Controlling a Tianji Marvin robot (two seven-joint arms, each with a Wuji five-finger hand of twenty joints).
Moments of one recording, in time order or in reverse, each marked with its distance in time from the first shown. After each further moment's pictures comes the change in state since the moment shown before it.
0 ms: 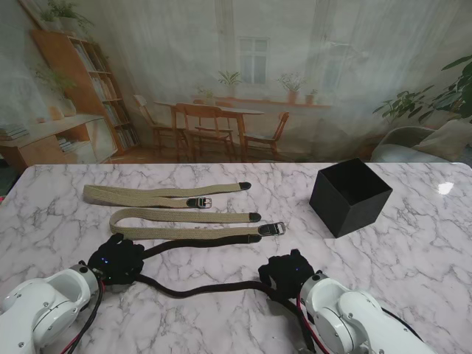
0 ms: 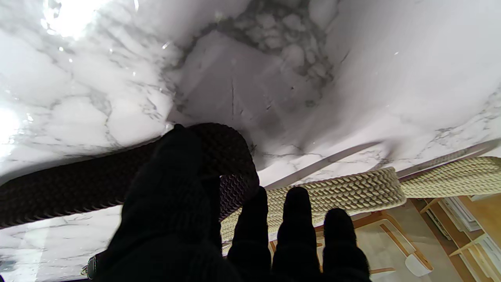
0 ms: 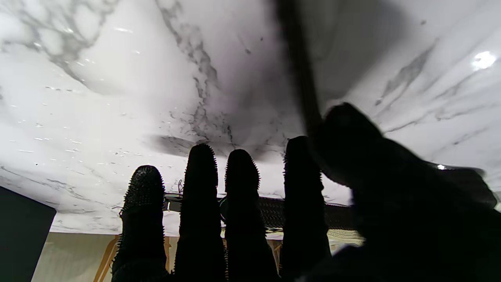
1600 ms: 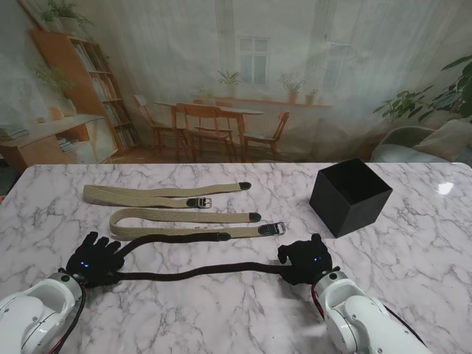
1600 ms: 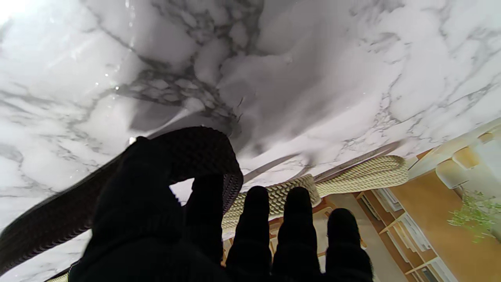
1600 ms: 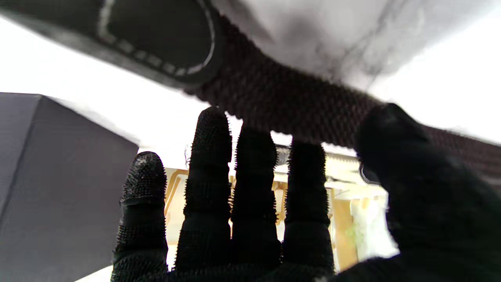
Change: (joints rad) left arm 0.084 -0.007 -0.084 0.002 0.114 0.105 0.122; right arm -0.015 -0.037 0.071 0.149 -0.096 0.042 -0.369; left_hand -0.180 0.086 -0.053 -0.006 -0.112 0.053 -0.373 -0.142 0.007 0.020 -0.027 -0.004 0.000 0.008 0.000 0.000 -0.010 0.039 0.024 -0.026; right_hand -0.171 -0.015 -0.028 0.017 0.101 -0.011 -0.252 -0.138 0.381 -0.119 0.078 0.037 0.349 -0.080 0.130 0.021 0.137 0.001 0.096 -0.009
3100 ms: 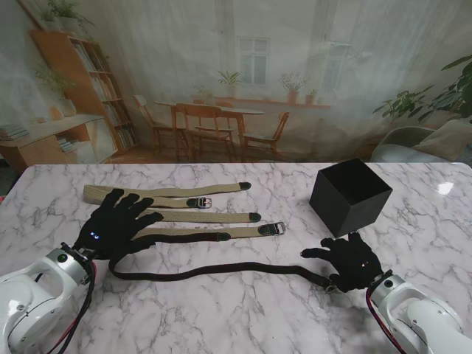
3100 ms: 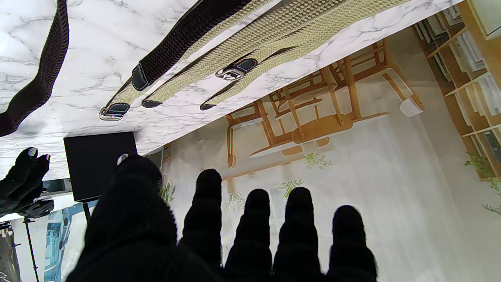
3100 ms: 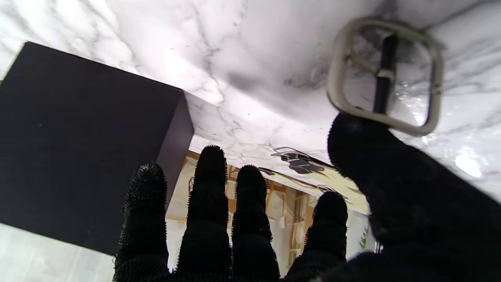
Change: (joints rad) left arm 0.023 -0.029 -0.056 -0.261 -0.116 -0.168 0.166; right arm -0.162 0.053 0.360 0.006 -0.239 -0.398 -0.150; left_hand -0.067 0.097 -0.001 0.000 -0.109 0.001 -0.170 -0.074 -0.008 0.004 -0.038 -0.013 0.000 0.014 -0.003 -0.016 0.022 0.052 -0.001 0.000; right_hand 0.050 -0.031 0.167 -0.001 -0.503 -0.225 -0.299 -0.354 -0.478 0.030 -0.307 -0.247 -0.257 0.000 -0.385 -0.214 -0.091 -0.022 -0.127 -0.077
